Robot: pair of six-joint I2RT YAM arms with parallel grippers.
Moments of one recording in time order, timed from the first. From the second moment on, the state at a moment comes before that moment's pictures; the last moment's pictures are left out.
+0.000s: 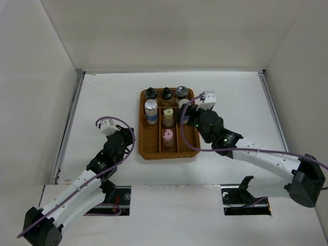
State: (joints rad) left arm -0.59 0.63 0.29 0.04 -0.54 -0.87; right arm 0.92 1.25 0.85 0.17 0.52 0.39
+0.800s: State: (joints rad) left arm -0.52 0.77 0.67 -0.34 -0.45 -0.72; right arm 0.50 1.04 0.47 0.47 0.50 0.64
